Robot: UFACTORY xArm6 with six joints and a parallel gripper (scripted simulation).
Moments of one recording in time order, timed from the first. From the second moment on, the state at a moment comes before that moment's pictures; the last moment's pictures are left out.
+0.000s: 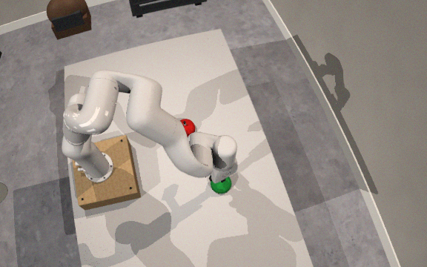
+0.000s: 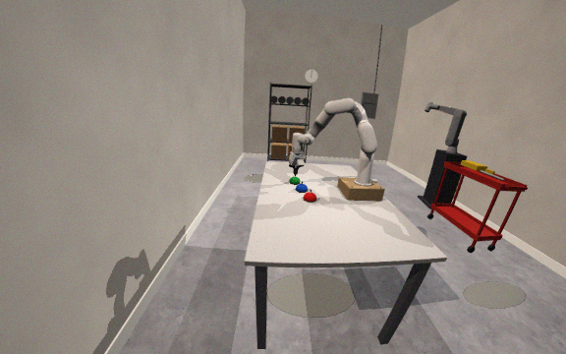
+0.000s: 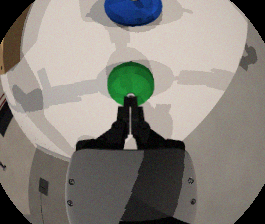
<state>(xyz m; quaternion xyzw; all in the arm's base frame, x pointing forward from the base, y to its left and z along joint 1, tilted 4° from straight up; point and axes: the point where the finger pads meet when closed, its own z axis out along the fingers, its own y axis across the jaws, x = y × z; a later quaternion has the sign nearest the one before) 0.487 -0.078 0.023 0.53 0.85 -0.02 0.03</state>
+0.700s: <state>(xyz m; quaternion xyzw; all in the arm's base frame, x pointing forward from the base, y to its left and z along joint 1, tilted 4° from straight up) 0.488 -0.078 0.028 0.53 0.85 -0.02 0.03</state>
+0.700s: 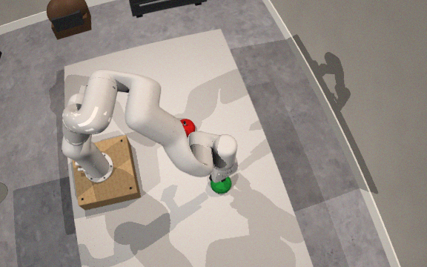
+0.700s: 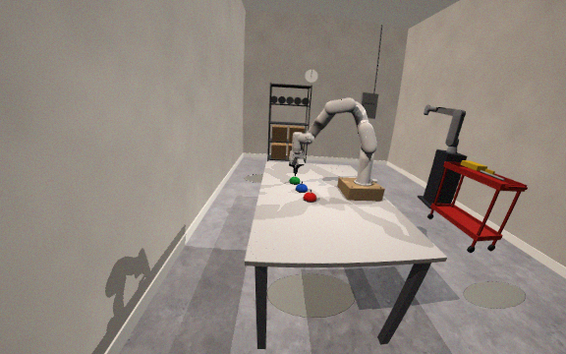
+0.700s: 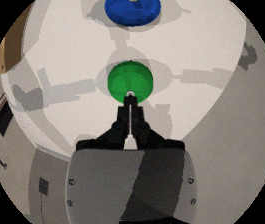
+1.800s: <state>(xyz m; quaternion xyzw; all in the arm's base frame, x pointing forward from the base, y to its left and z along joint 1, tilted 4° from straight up) 0.488 -0.078 0.027 0.53 0.85 -0.02 0.03</state>
